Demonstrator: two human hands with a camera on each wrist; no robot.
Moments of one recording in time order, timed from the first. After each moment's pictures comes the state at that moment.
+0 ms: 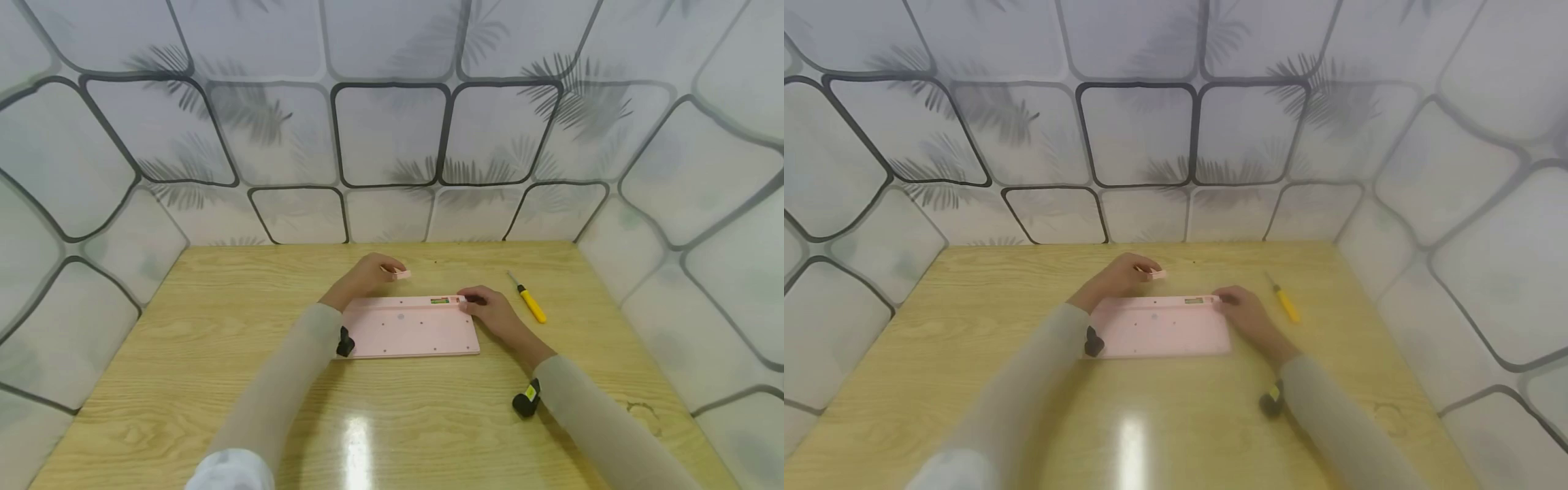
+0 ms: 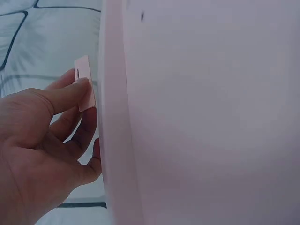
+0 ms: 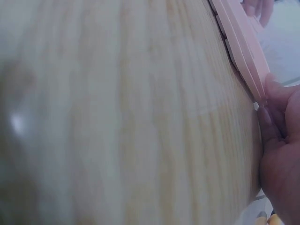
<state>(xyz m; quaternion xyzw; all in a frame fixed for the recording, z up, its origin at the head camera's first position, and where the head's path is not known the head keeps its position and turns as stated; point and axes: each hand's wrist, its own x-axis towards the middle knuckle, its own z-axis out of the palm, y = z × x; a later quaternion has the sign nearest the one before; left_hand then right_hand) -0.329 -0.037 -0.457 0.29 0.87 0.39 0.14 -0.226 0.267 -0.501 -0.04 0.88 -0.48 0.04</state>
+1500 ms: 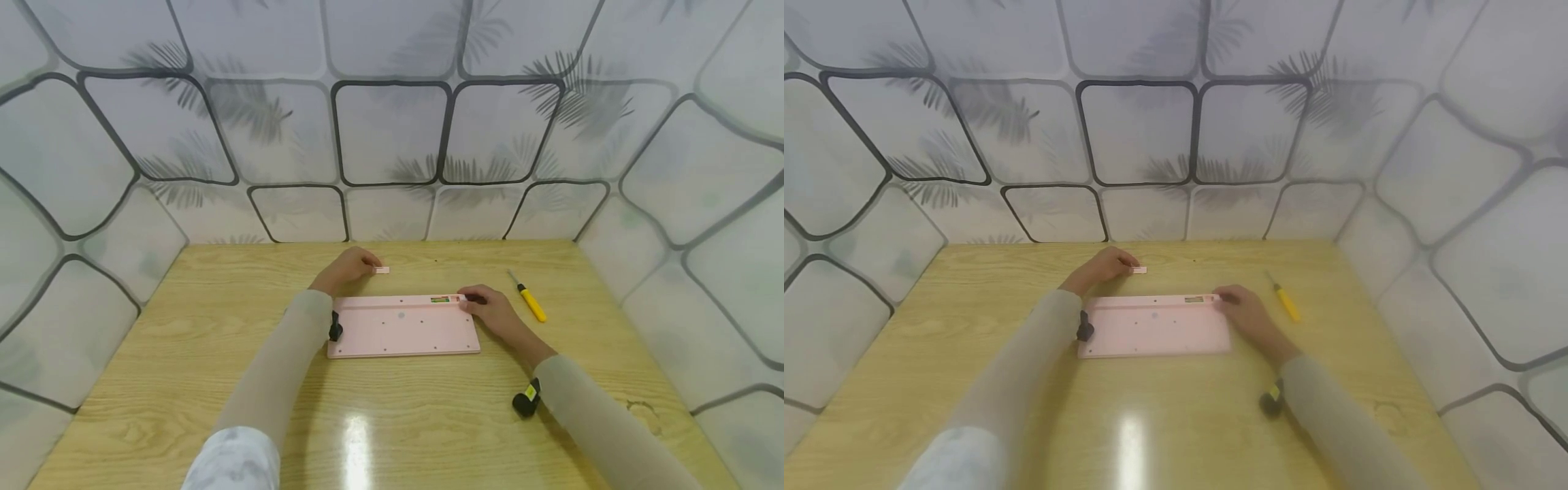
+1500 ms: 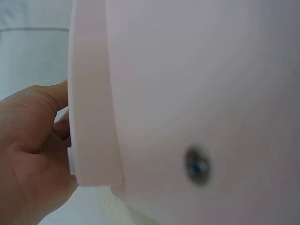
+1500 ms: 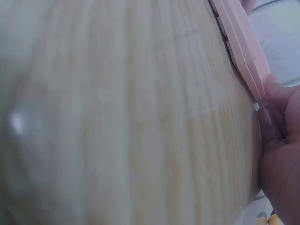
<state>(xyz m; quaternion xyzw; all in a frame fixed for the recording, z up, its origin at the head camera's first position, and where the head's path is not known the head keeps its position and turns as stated) -0.365 -0.074 -0.472 0.23 0.89 0.35 0.16 -0.227 0.269 -0.504 -0.04 0.88 -0.47 0.04</state>
